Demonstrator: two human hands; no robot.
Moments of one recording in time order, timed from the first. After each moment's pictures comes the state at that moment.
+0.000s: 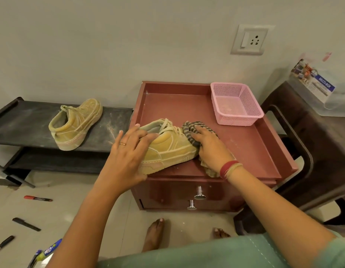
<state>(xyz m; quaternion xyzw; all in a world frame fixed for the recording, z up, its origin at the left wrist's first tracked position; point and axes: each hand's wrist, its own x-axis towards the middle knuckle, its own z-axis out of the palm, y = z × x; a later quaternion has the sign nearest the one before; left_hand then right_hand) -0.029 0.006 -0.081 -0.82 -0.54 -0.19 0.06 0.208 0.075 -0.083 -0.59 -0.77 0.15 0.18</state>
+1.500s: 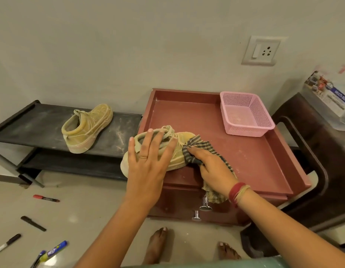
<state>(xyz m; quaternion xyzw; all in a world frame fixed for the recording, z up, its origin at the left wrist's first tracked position) 0.020 0.000 -0.089 -0.72 -0.61 -0.21 0.26 0.206 0.058 -0.101 -0.50 -0.82 0.21 0.20</state>
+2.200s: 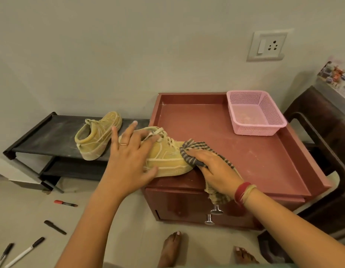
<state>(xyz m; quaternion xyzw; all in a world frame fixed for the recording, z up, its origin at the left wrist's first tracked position) -0.041 0.012 -0.048 -0.79 -0.58 -0.16 0.15 0.203 0.067 -0.108 -0.42 -0.84 0.24 0.24</state>
